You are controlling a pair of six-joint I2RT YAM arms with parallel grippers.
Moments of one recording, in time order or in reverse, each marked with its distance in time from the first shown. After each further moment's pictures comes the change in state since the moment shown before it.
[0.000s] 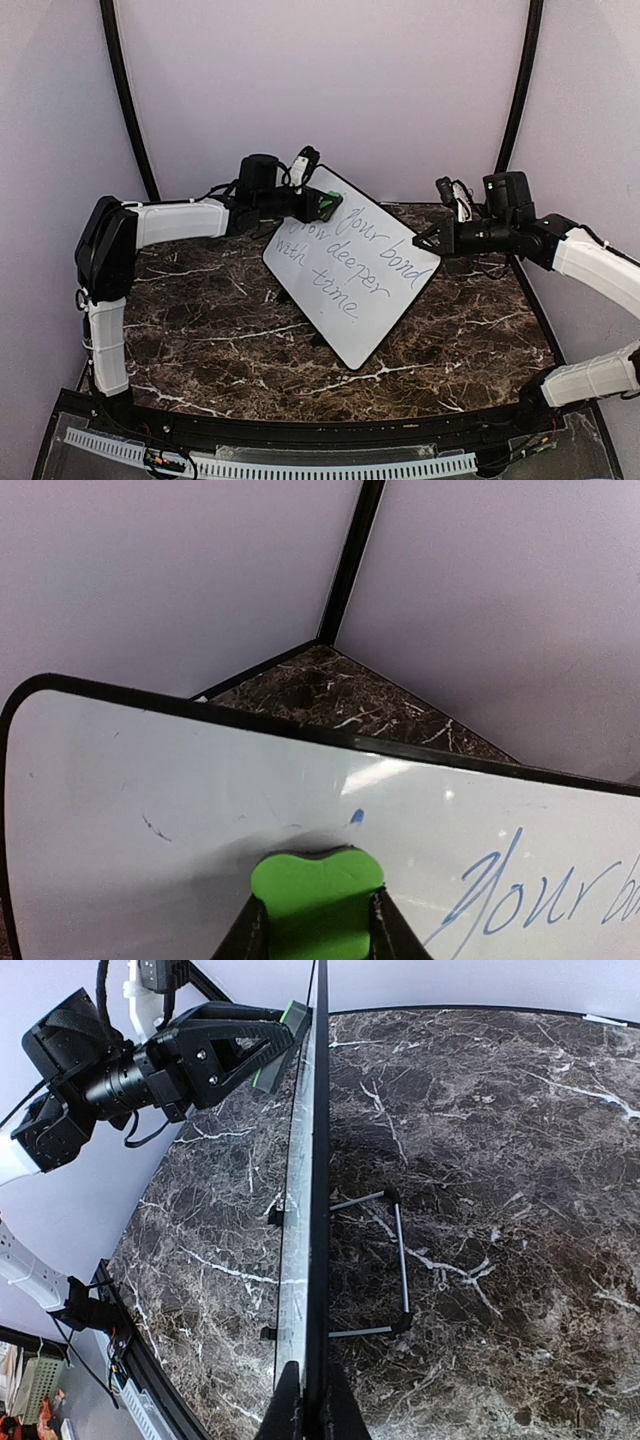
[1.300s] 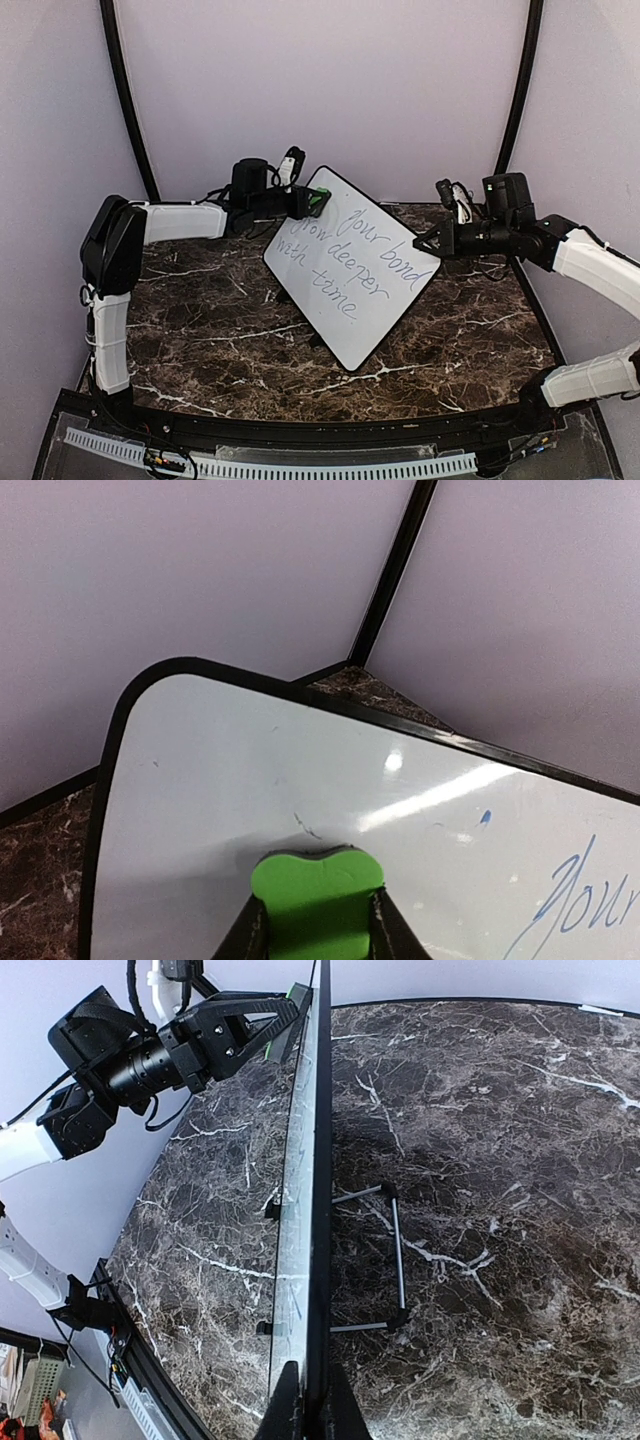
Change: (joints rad) left arm 0.062 0.054 -0.031 0.141 0.033 -0.062; right arm 0.007 -0.005 -0.005 -0.015 0.014 0.011
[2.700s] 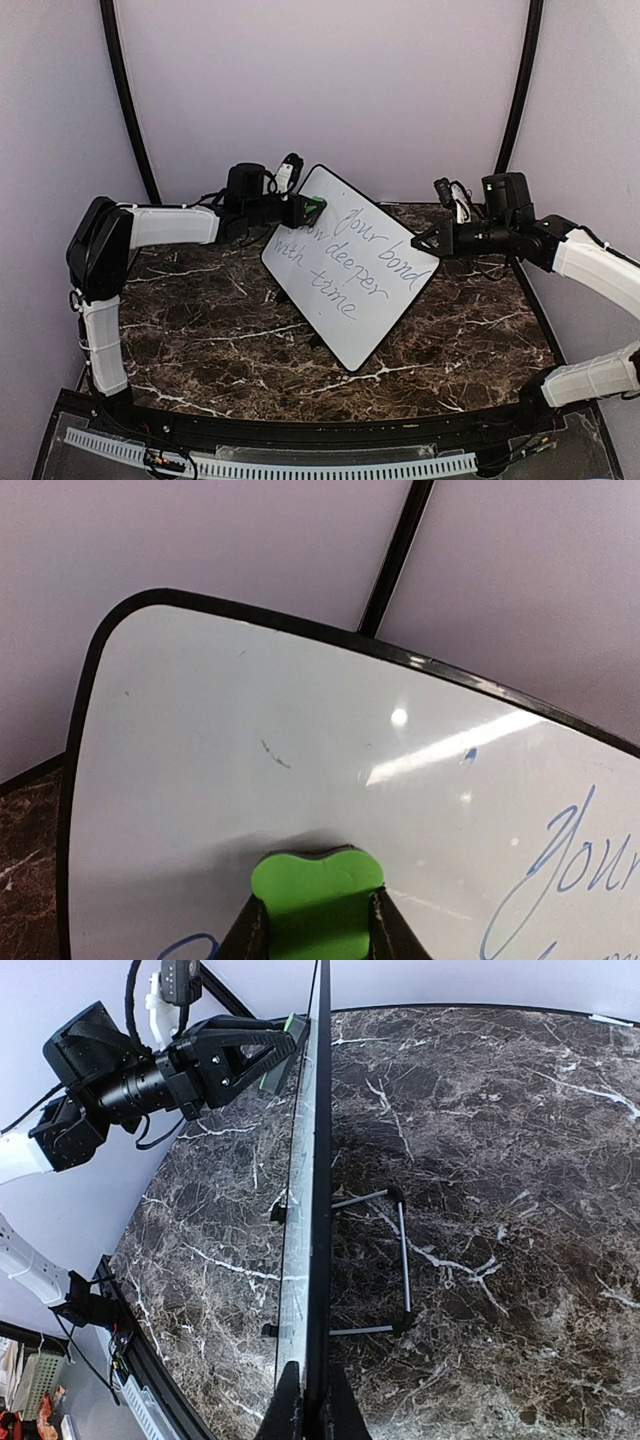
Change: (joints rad) left arm -0.019 -0.108 -0.149 -0.019 -0.058 0.039; right arm 0.009 0.000 -0.001 0.016 -0.008 -0.008
